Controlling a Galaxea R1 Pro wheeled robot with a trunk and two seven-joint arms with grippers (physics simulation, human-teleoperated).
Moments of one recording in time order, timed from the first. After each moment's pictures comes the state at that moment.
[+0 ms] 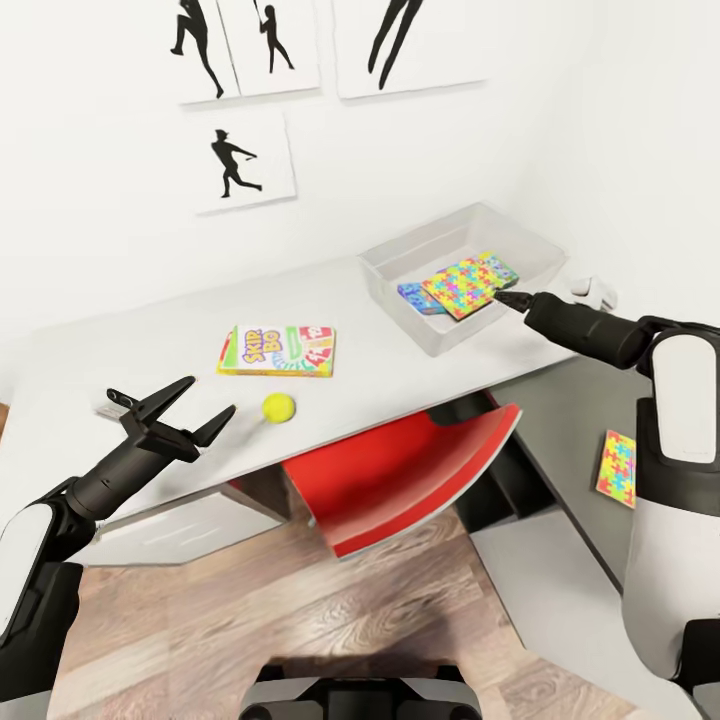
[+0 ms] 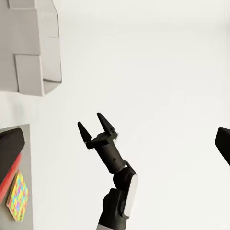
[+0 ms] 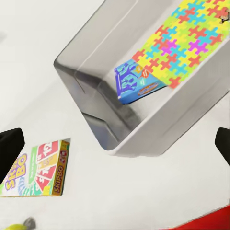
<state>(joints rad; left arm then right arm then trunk) -0.45 0.18 0.24 -1.61 1.69 1.02 -0.30 -0.98 -0.19 -0.14 -1.61 -0.95 1.04 -0.23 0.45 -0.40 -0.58</state>
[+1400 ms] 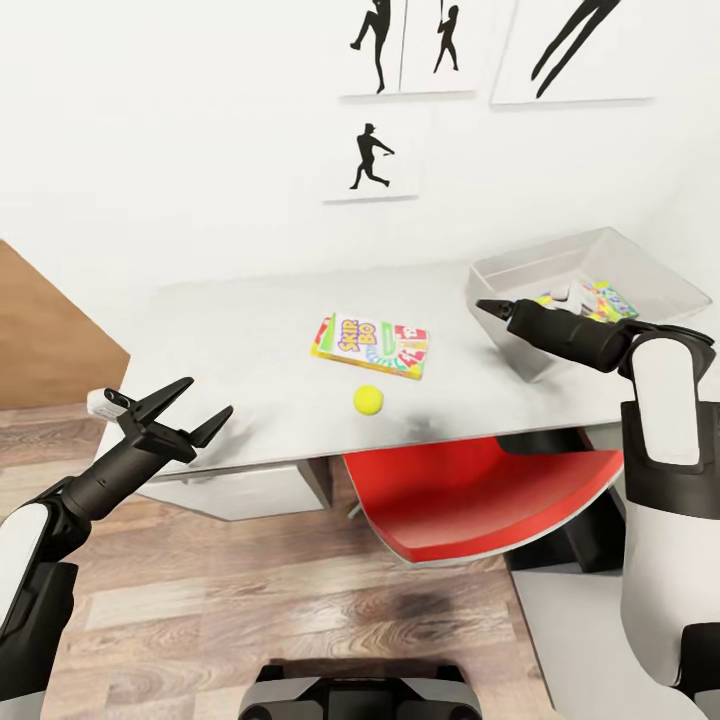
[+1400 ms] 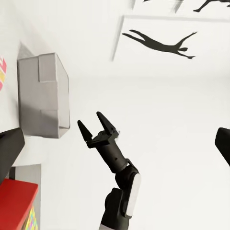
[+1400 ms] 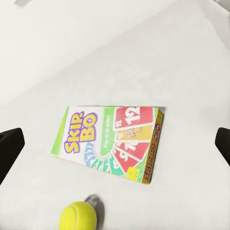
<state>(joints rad) -0.44 0.19 0.24 -1.61 1.69 1.02 -0.30 -0.98 -0.19 -0.08 -1.61 -0.95 1.04 -0.23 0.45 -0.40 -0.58</state>
